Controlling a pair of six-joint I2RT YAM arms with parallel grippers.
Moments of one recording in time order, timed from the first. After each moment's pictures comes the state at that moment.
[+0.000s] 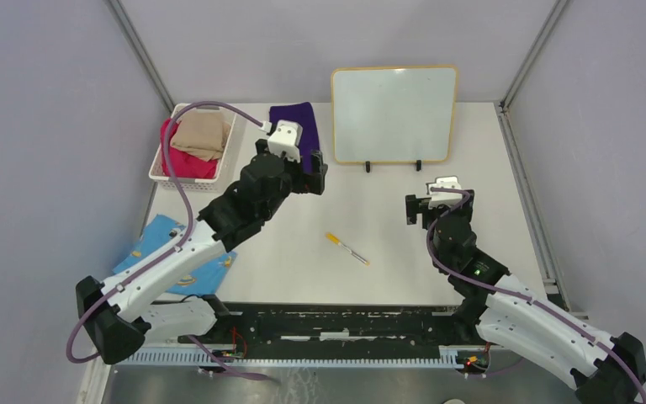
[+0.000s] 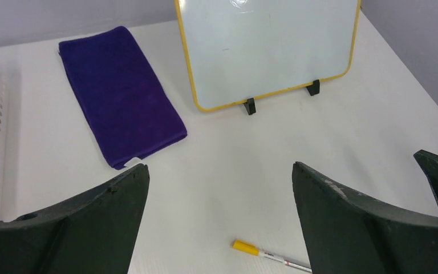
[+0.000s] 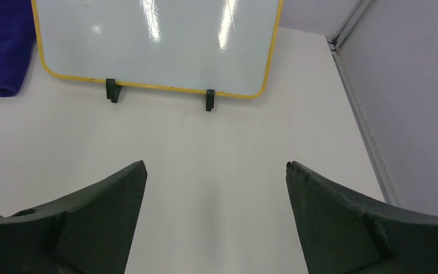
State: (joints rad) left arm -0.79 1.15 1.08 -0.19 -0.39 -0.25; right arm 0.76 0.69 0.44 0.10 0.80 -0.06
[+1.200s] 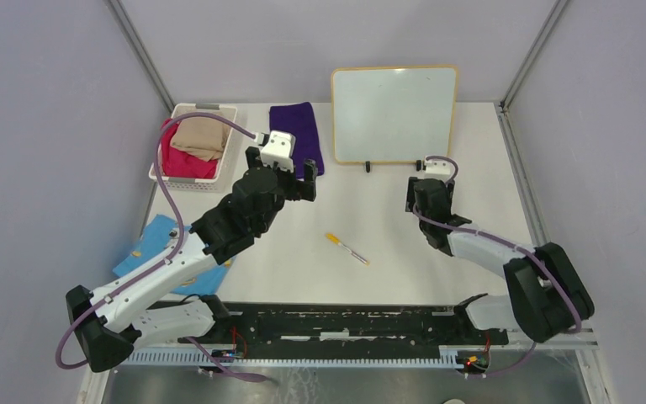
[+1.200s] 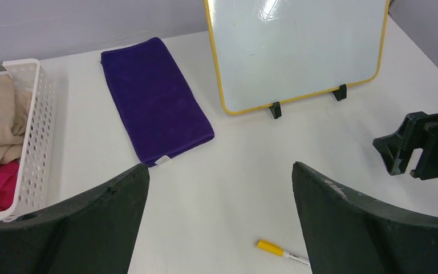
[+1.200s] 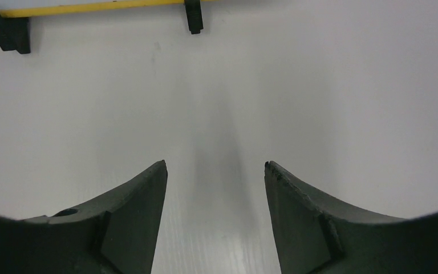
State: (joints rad) left arm -0.87 1.04 1.00 -0.16 -0.55 -0.16; right arm 0.43 1.27 0.50 0.21 0.54 0.23
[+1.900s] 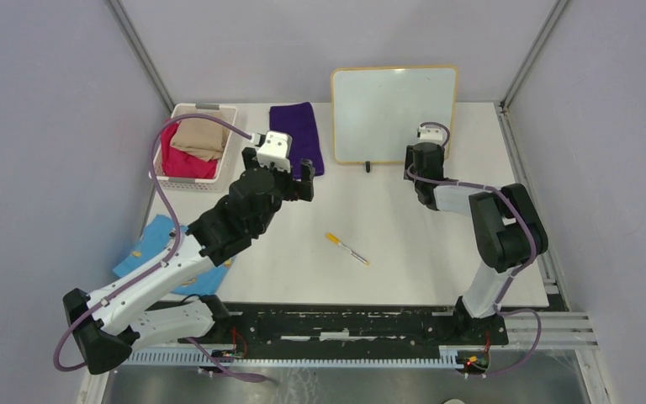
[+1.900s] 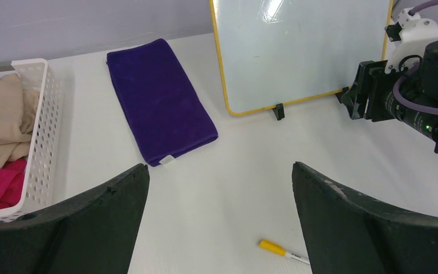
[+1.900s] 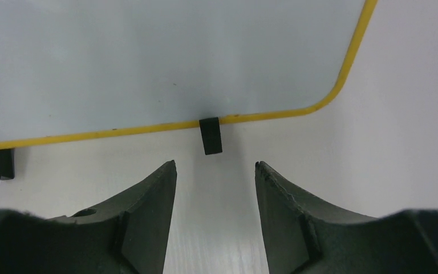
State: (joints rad) left arm -0.87 1.02 1.00 -0.18 -0.57 -0.16; right arm 0.26 1.77 0.87 0.36 0.41 0.13
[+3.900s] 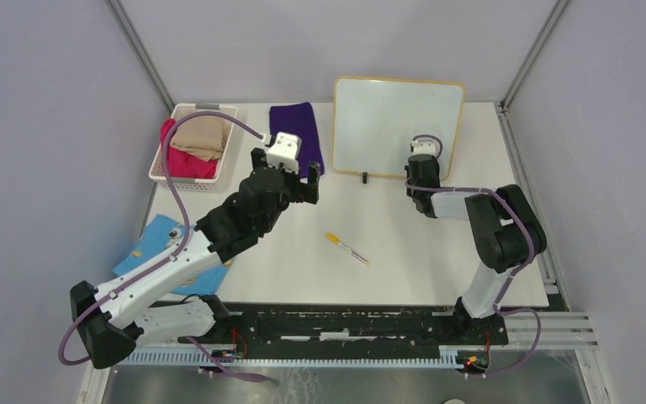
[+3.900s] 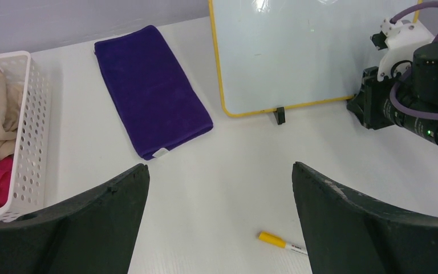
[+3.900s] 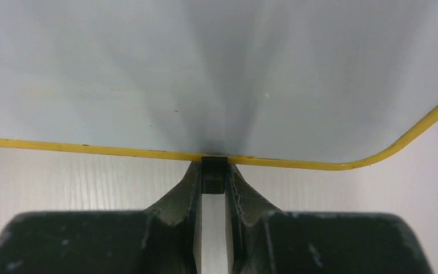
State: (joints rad) left arm -0.87 1.07 1.00 -0.19 -0.54 -0.16; right arm 0.28 1.81 0.85 0.30 0.36 0.11
